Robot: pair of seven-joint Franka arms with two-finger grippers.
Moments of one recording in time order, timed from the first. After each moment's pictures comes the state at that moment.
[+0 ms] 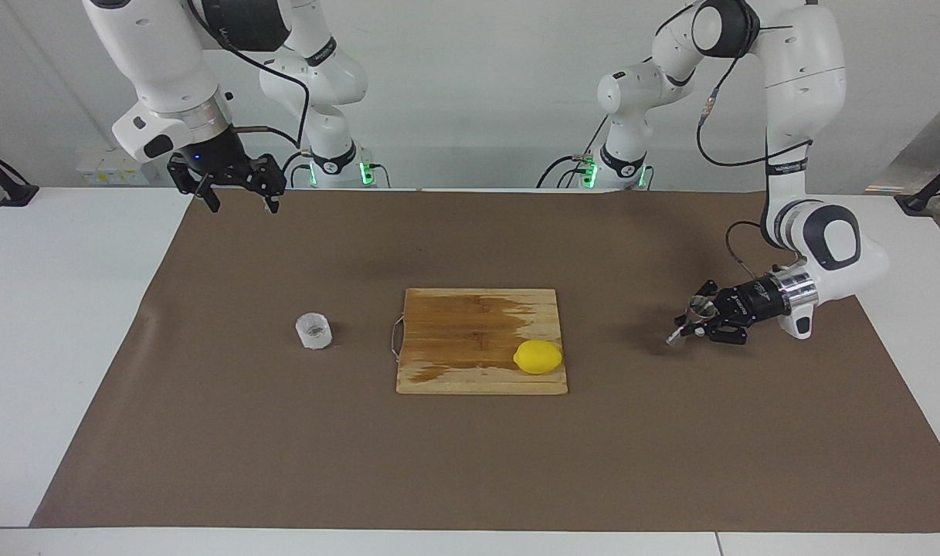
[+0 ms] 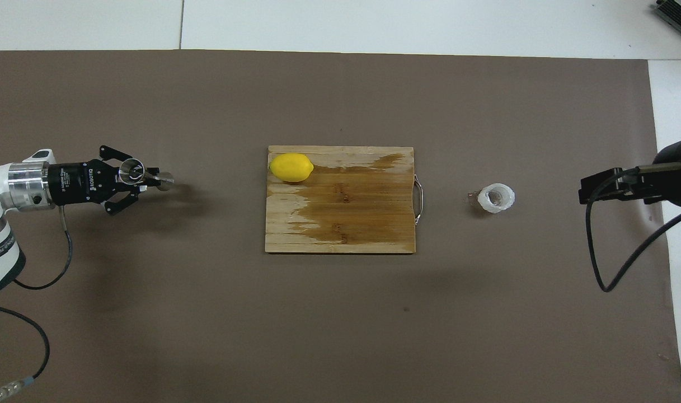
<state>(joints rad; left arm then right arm) 0.27 0.39 -0.03 -1.93 -1.21 1.71 -0.78 -0.01 -0.04 0.04 -1.64 -0.01 1.55 0.05</state>
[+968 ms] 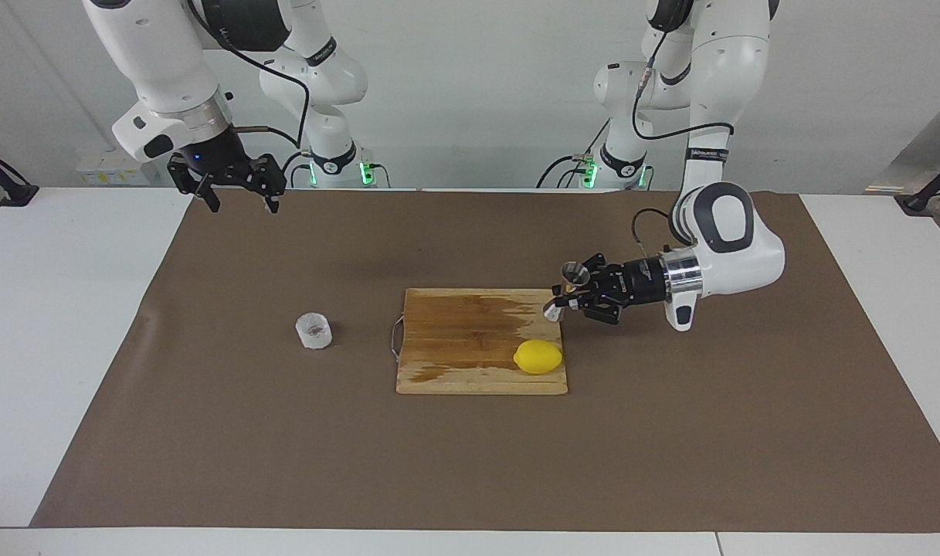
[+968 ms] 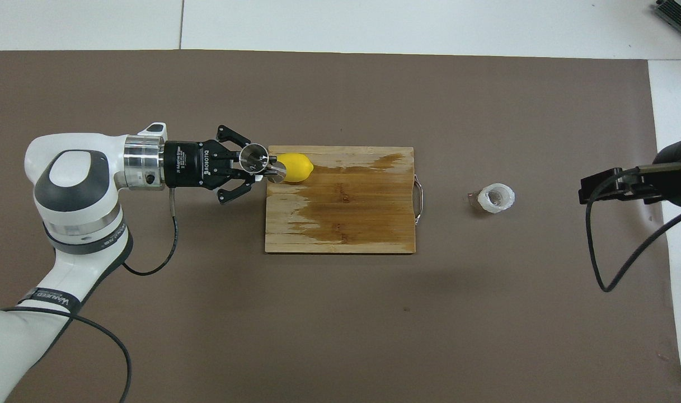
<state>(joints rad) -0.15 0.29 -0.04 -1.92 -1.45 1.88 -0.94 -0.01 -0.04 0.04 -1.64 -0.01 1.55 0.05</state>
